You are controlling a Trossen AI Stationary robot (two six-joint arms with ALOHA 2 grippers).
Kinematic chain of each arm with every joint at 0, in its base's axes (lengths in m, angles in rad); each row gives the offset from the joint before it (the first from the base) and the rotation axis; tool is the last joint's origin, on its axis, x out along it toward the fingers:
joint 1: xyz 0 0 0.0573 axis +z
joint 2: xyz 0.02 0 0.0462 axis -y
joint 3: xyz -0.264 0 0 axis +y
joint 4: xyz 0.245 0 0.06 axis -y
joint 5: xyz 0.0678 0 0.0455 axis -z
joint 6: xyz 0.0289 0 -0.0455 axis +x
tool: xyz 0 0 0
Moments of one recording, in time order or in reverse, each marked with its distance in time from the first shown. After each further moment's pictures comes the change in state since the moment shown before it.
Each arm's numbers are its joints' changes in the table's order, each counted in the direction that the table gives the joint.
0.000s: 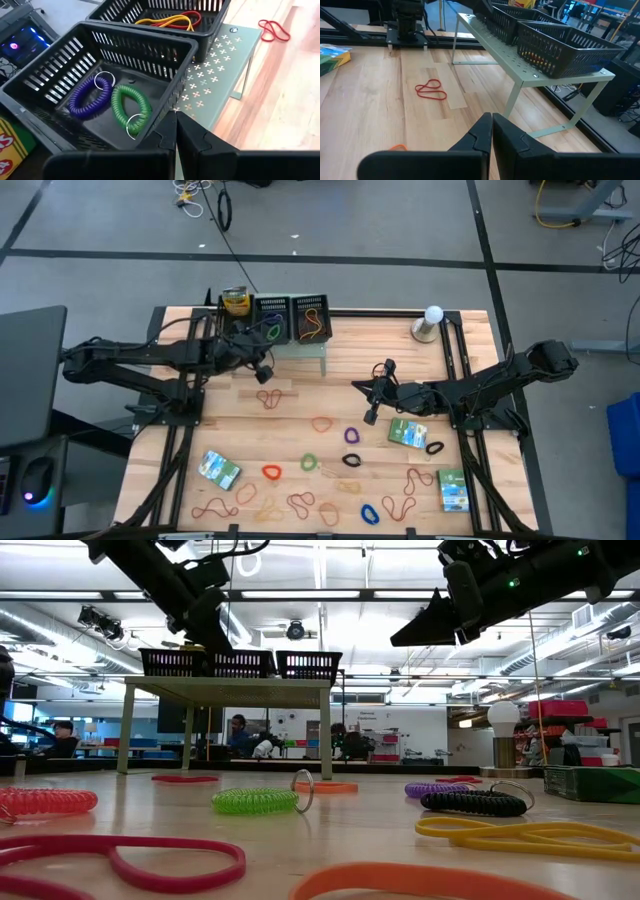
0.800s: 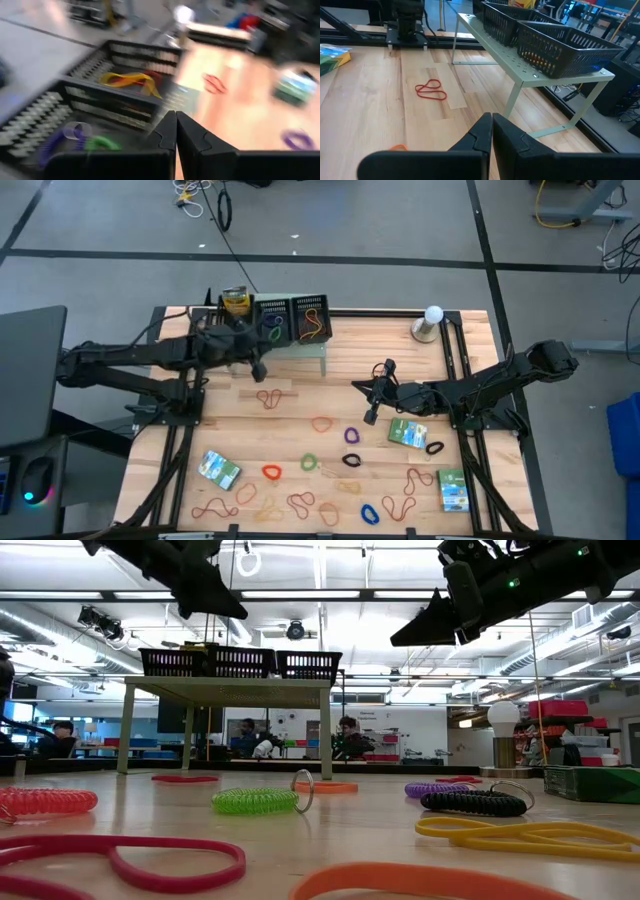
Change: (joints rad) left arm -0.006 0.107 0.000 0.133 0.230 0.016; right arm 0.000 0.000 0.000 0.000 0.000 0.000
